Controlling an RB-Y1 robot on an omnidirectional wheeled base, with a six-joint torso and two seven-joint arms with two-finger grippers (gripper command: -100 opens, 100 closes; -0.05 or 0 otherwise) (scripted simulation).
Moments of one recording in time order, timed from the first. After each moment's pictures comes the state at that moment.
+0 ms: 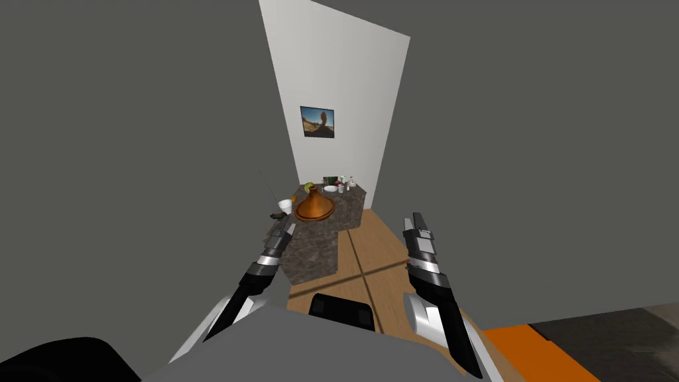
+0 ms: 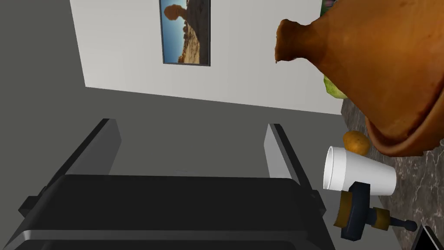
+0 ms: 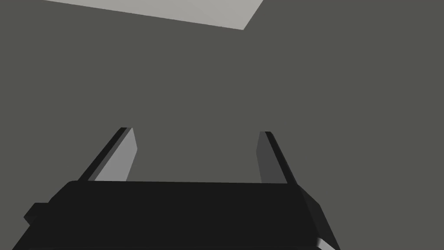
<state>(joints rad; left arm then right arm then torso) 0.67 0.19 0.00 -2.21 -0.04 -0.39 0.13 0.47 0.01 0.01 -2.23 0.06 -0.39 0.09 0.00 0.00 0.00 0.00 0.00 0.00</state>
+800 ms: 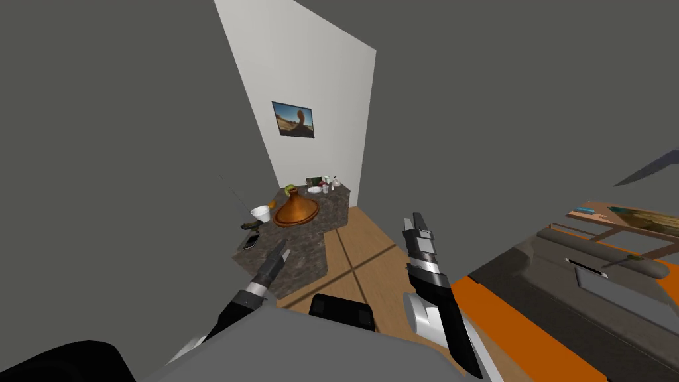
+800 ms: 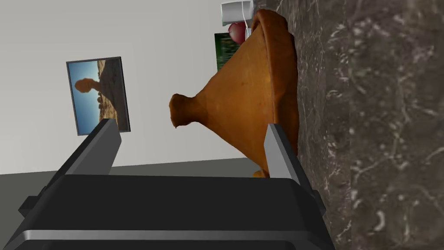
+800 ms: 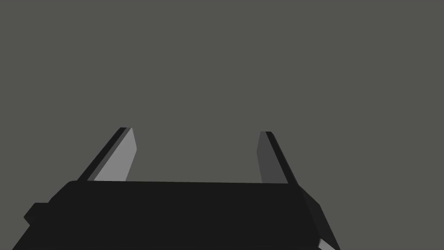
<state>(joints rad) 0.86 0.34 -0.04 -2.09 -0.02 -0.37 0.18 0.47 0.01 0.01 -2.23 0.06 -0.39 0.09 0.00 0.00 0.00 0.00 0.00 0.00</state>
